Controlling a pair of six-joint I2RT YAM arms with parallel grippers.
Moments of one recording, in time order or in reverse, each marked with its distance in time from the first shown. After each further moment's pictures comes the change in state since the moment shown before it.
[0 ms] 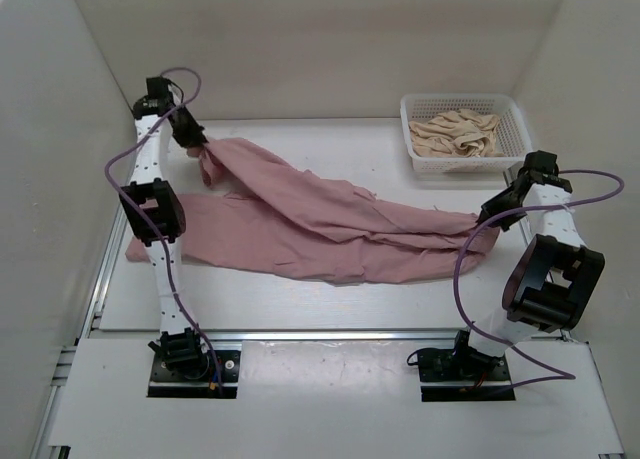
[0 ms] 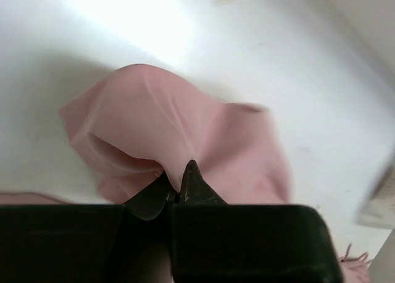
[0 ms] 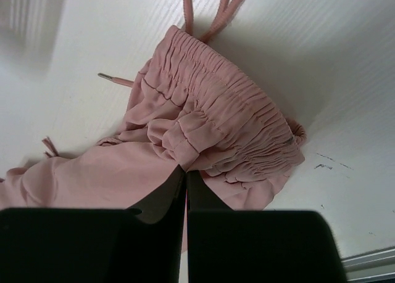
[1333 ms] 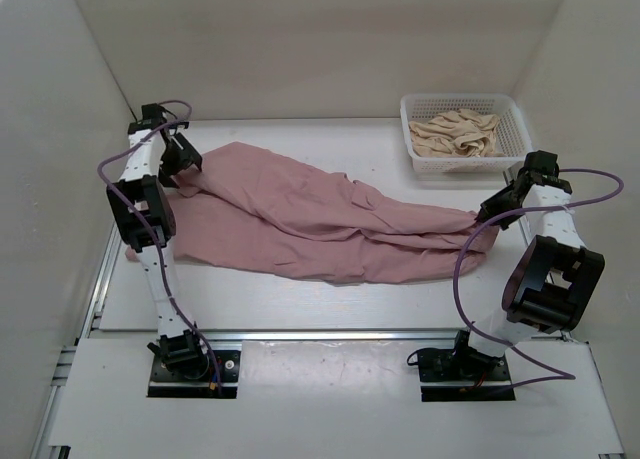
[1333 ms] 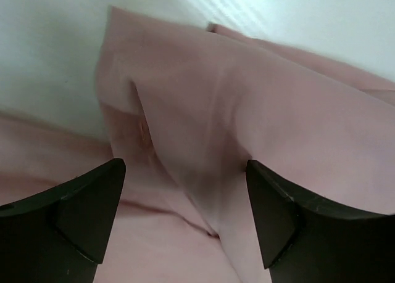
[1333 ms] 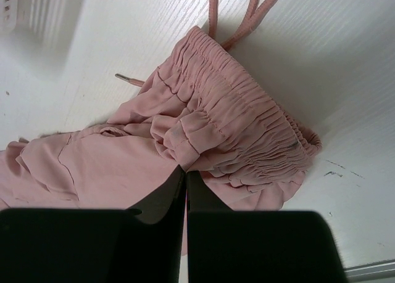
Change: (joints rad) left arm 0.056 -0.168 -0.362 0.071 -0.227 0.004; right arm 0.000 -0.006 -0.017 0.033 -0.029 -0.003
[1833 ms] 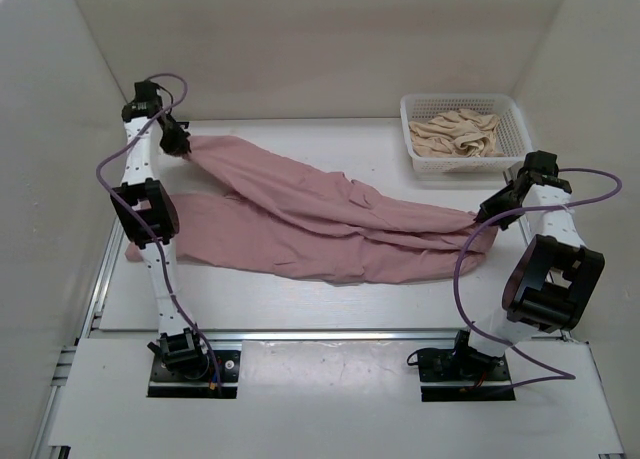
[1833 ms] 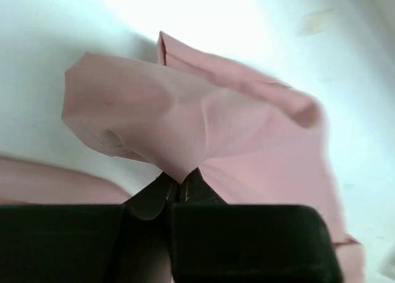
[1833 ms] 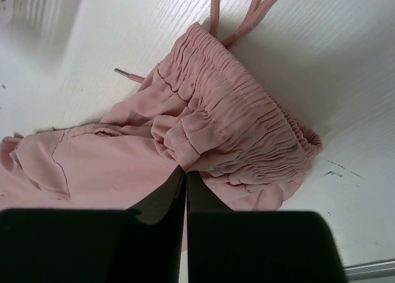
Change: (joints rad) left arm -0.005 0.126 0.298 -0.077 0.055 -0.016; right arm 0.000 0.003 0.002 -0.006 -0.009 -0.019
